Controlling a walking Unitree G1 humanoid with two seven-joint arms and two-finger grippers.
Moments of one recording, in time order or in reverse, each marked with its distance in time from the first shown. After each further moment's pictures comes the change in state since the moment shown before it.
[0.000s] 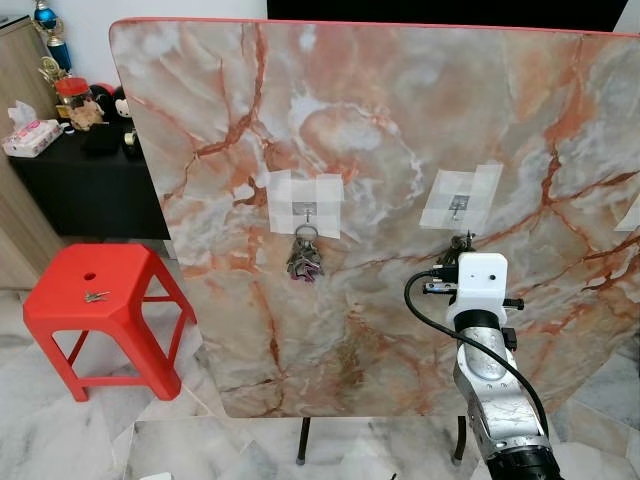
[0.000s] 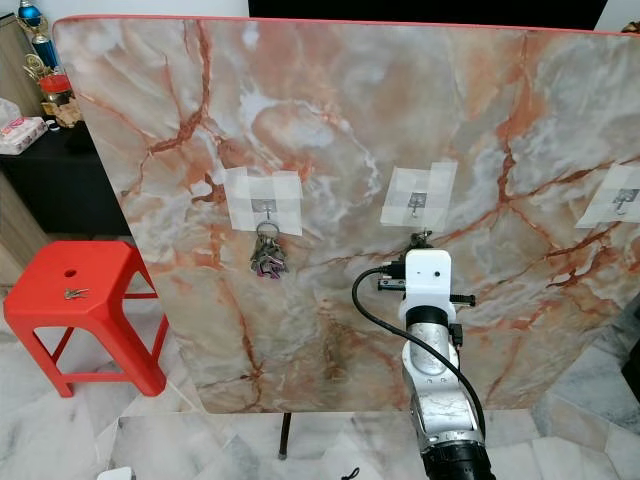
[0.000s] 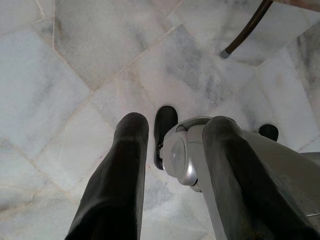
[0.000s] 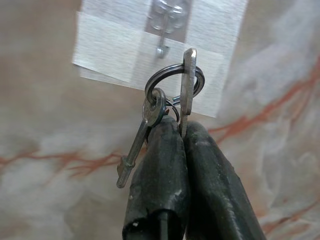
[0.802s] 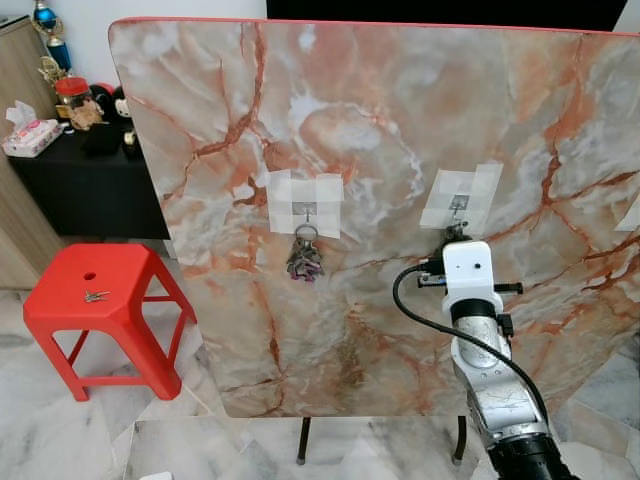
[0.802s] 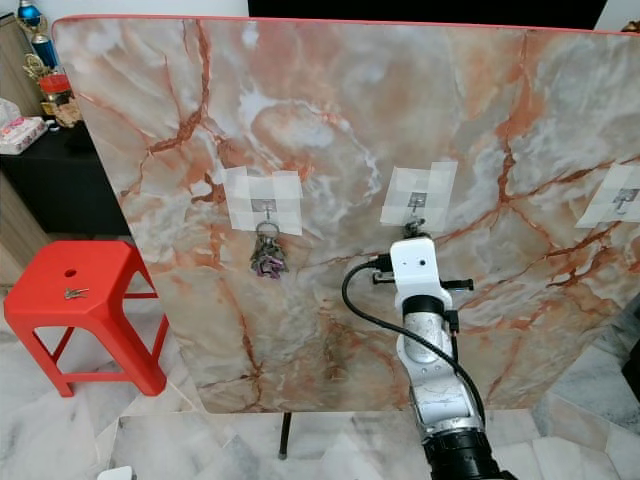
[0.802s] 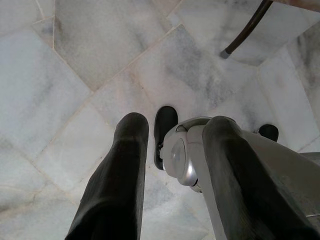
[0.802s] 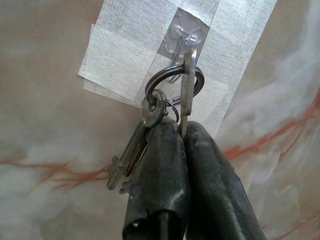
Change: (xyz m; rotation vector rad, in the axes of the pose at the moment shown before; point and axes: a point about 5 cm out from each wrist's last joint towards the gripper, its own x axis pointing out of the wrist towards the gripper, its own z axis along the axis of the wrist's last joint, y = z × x) left arm 0.000 0.000 0.001 0.003 -0.001 -0.002; right arm 0.008 0.000 0.010 -0.154 -0.022 -0.023
